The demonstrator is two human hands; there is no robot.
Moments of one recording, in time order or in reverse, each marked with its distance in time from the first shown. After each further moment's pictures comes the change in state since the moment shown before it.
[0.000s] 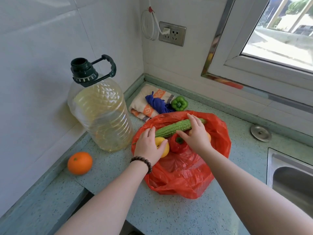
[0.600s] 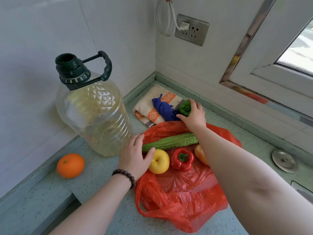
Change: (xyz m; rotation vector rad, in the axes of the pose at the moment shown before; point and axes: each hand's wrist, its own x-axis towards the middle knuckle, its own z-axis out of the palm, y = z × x) left_hand 0.015 -0.027 -0.002 0.011 0.106 -0.102; right_hand 0.155 0.003 0.039 -0.016 -0.080 0.083
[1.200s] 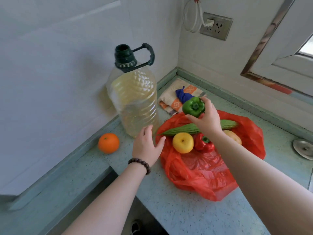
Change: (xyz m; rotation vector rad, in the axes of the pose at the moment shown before) left_hand -0.059 -0.022 -0.049 -0.064 0.140 -0.090; right_hand -0.124 -0.051 -0.010 0.189 0.082 -0.256
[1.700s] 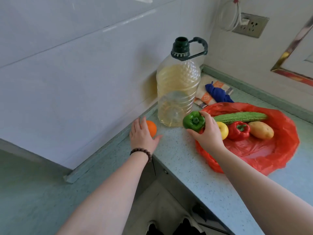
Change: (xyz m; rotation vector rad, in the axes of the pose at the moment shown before) left_hand -0.027 -0.125 -0.084 0.211 0.054 -0.152; right_hand -0.123 -0.095 0.079 0.005 -0.087 -0.027
